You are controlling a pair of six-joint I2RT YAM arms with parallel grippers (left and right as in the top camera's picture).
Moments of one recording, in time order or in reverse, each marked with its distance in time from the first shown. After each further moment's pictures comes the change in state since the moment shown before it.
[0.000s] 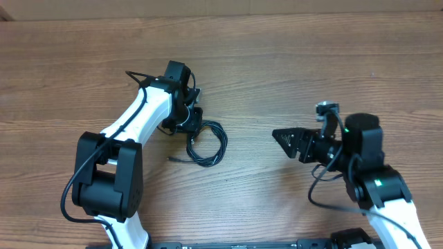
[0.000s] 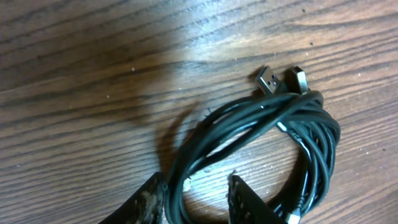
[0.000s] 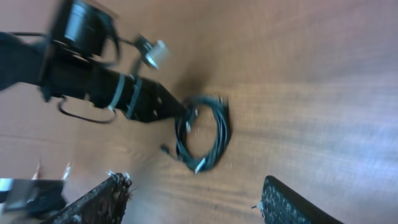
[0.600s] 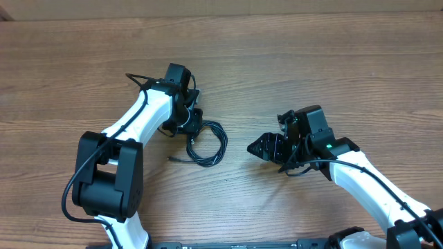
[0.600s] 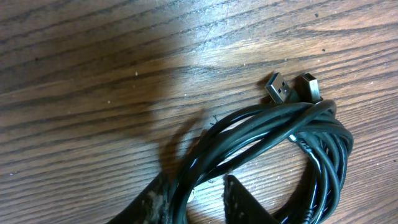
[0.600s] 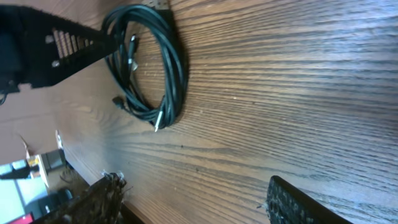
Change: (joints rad) left arm -0.002 0.000 -0.035 0.052 -0.008 -0.020; right arm 0.158 0.450 0.000 0.072 -0.002 0.135
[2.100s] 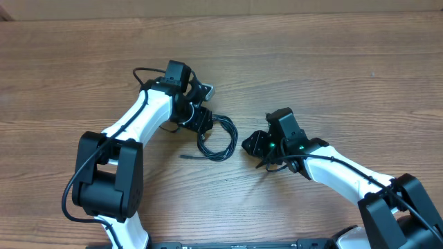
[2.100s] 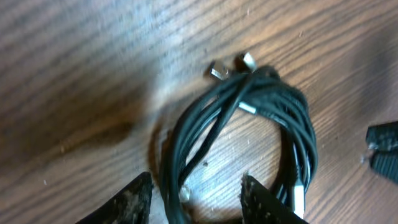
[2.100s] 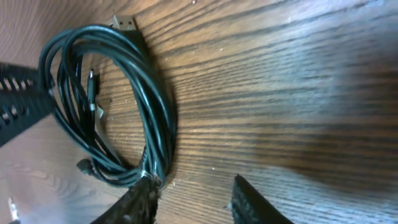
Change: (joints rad) left arm 0.000 0.000 -0.002 0.079 0.176 0.240; right arm 0.164 0.179 0.000 0.253 0.300 0.242
